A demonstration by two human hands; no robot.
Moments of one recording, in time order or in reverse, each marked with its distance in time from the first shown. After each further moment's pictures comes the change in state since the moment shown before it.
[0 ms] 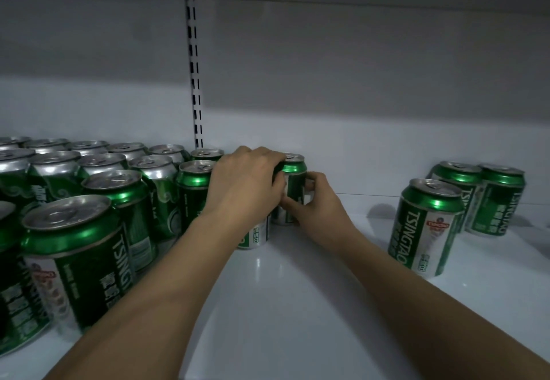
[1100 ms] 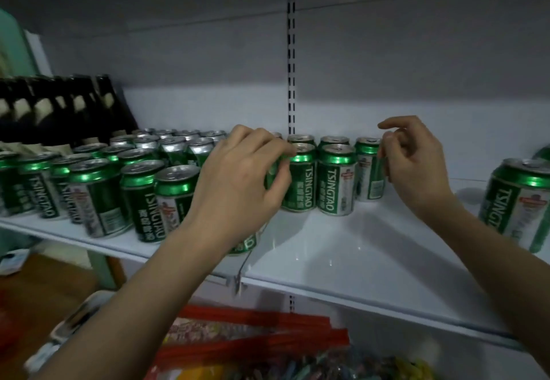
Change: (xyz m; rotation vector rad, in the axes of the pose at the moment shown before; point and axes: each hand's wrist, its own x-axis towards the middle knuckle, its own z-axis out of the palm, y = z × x) left_hand -0.095 -0.054 -0.133 0.006 0.163 0.111; right_hand -0.022 -0.058 -0.013 0.132 0.153 -0.340
